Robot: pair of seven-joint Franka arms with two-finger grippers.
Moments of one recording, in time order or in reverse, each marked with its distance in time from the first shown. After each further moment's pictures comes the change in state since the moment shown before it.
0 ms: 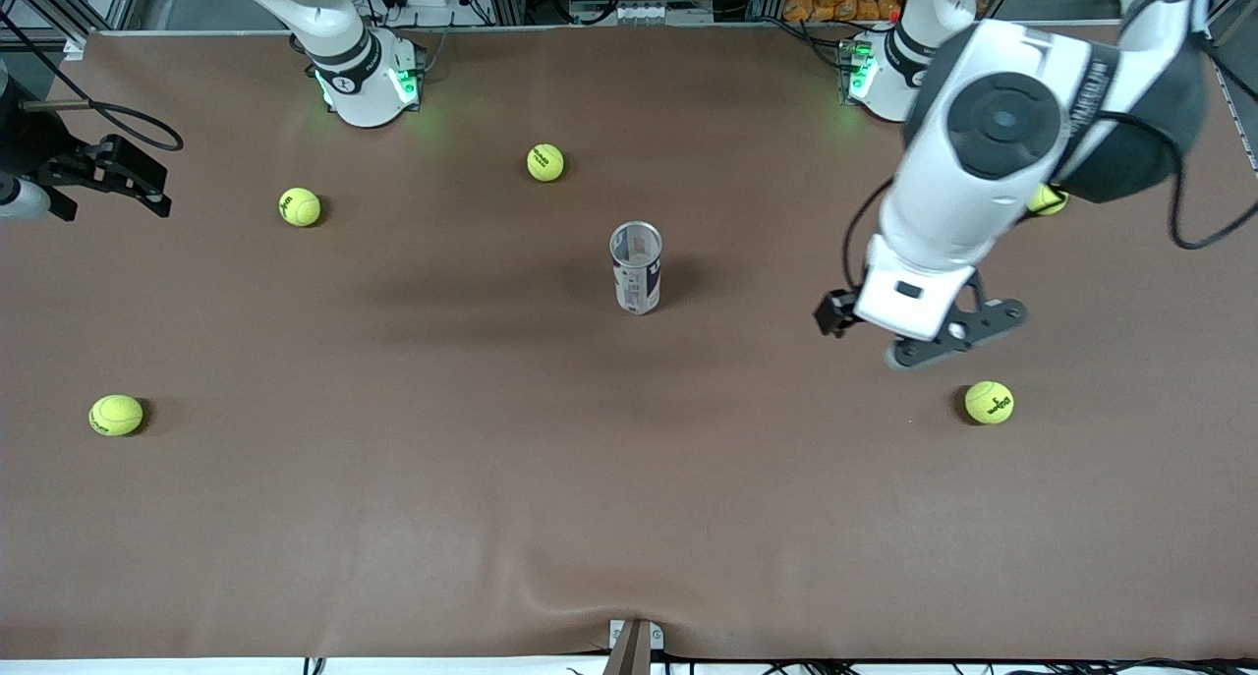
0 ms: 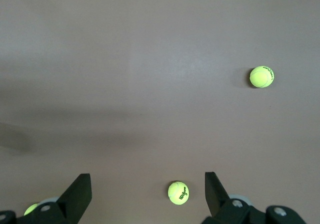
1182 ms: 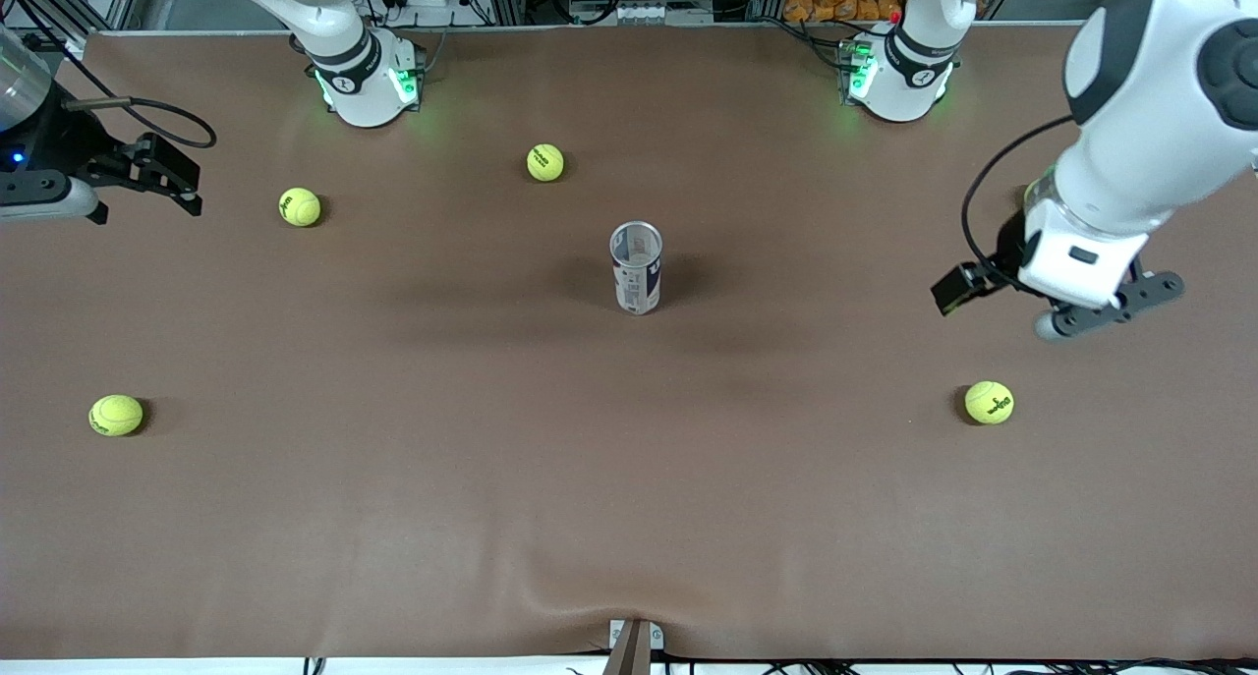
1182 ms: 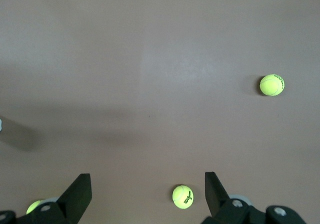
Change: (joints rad) left arm 0.215 -0.278 -0.023 -0.361 -0.130 0.138 0.163; right arm 0.053 0.003 -0.007 -0.003 0.000 0.020 0.001
